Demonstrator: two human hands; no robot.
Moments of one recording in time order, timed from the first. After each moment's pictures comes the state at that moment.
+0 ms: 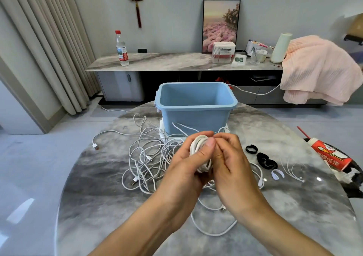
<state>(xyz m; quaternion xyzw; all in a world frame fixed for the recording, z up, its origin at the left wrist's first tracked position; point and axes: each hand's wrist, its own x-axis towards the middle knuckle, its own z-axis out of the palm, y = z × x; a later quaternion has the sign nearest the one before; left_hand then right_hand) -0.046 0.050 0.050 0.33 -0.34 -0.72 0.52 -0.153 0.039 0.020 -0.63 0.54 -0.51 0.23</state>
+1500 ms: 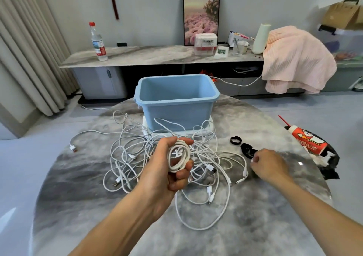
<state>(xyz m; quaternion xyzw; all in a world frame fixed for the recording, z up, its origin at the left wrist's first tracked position) -0.046 0.024 0.022 0.42 -0.28 -0.75 0.44 -0.338 -0.031 -0.089 -0.53 0.84 -0.10 0.09</state>
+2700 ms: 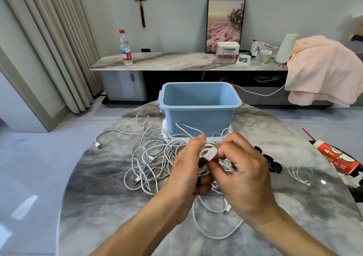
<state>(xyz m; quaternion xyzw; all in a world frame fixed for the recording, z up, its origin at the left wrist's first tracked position) -0.048 0.037 0.040 0.44 -0.37 -0.67 0.47 -0.166 0.040 0.027 -0.73 0.44 -0.52 -0.02</state>
